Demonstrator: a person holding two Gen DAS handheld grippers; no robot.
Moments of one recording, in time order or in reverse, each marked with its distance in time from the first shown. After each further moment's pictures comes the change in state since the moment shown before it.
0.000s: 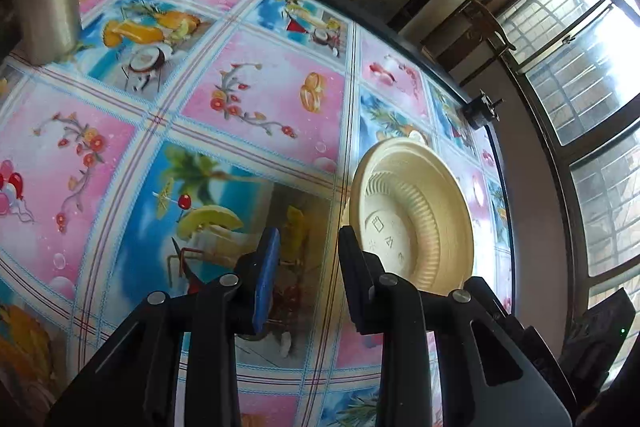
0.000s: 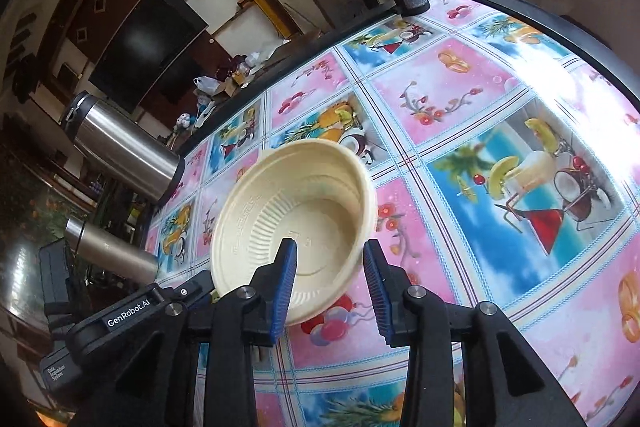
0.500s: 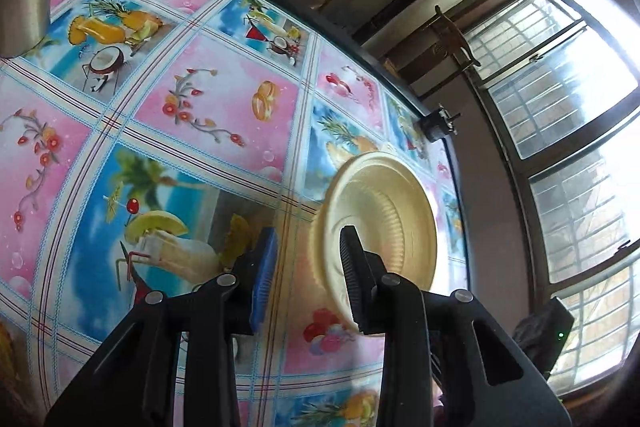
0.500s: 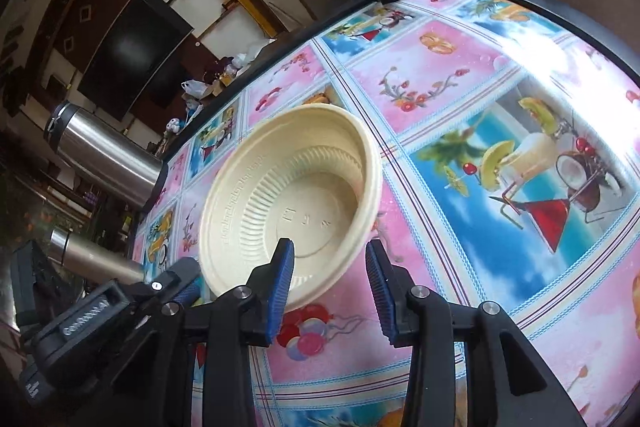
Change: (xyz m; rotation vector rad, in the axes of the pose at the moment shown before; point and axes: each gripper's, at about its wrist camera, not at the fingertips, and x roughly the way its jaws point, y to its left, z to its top) left arm -0.002 -0.006 0.005 -0.042 -0.009 -0.187; right arm 0.022 -0.021 -0.001 0.065 0.021 -0.013
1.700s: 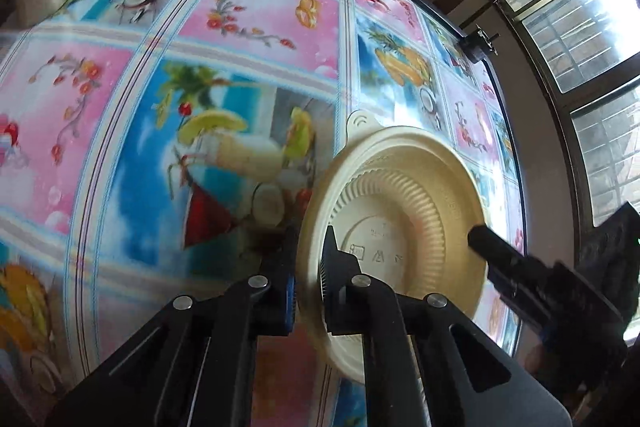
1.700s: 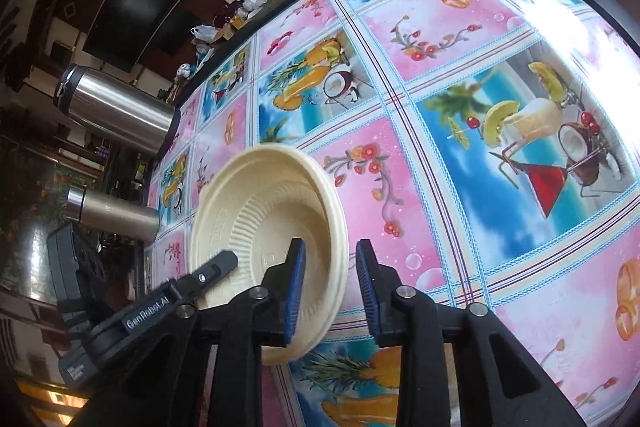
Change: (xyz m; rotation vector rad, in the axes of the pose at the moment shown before) left arm 0.000 0.019 -0.046 0.088 0.196 0.188; right arm -0.016 0.000 0.002 -0.041 0.237 0.062
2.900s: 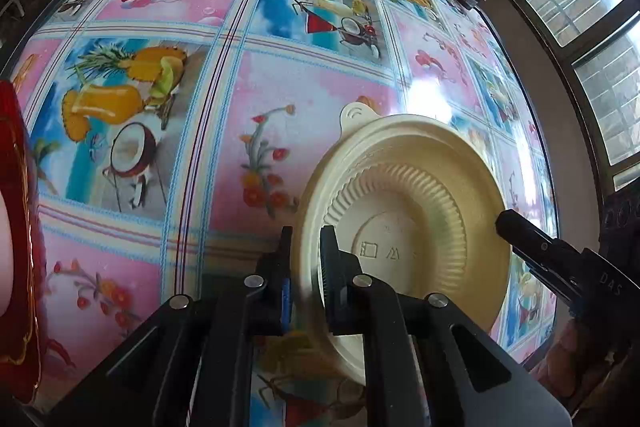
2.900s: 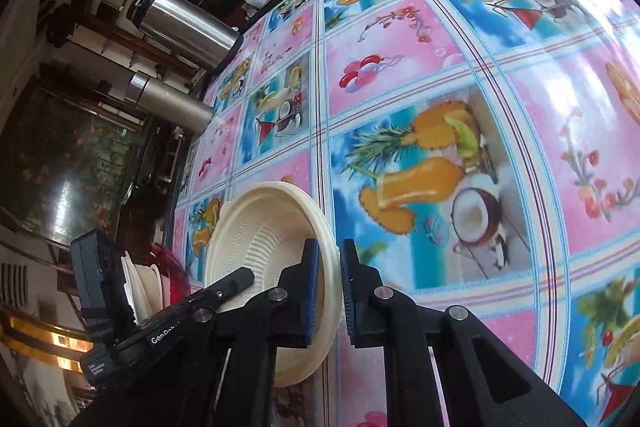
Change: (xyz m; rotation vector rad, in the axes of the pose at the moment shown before) left arm -0.075 0.049 -0.150 0.090 -0.002 0.107; right arm -0.053 0.001 -0.153 -0.109 0.066 0.144
